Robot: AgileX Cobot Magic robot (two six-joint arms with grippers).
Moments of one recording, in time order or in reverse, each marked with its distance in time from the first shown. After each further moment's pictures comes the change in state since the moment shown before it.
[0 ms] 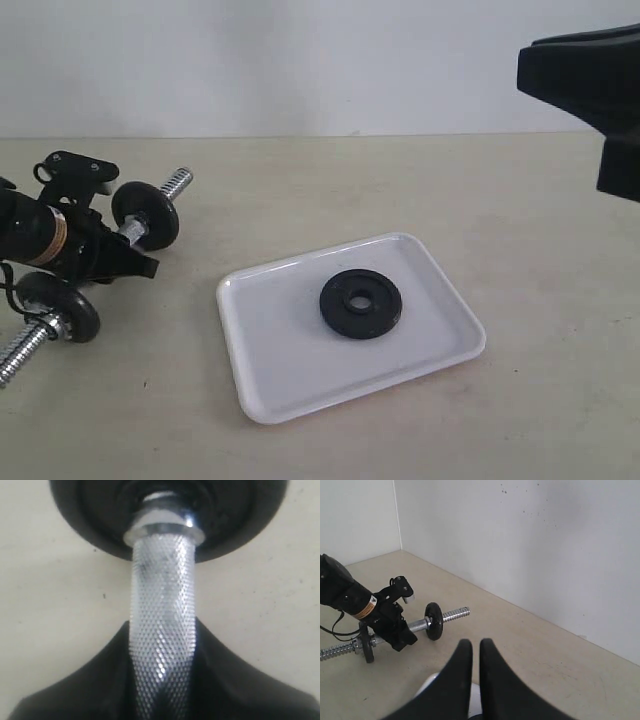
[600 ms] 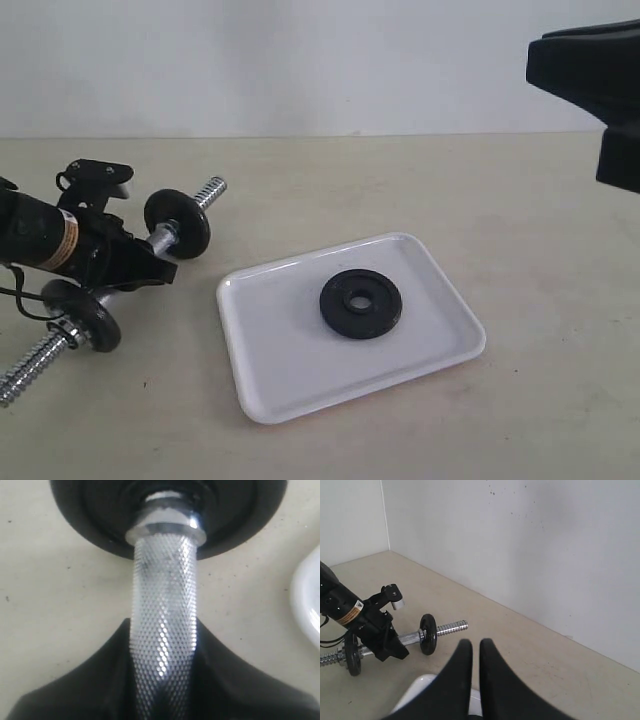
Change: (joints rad) left arm 0.000 0.000 0.000 -0.001 -0.182 -0.005; right arm 0.000 0.000 0.000 0.000 0.040 -0.015
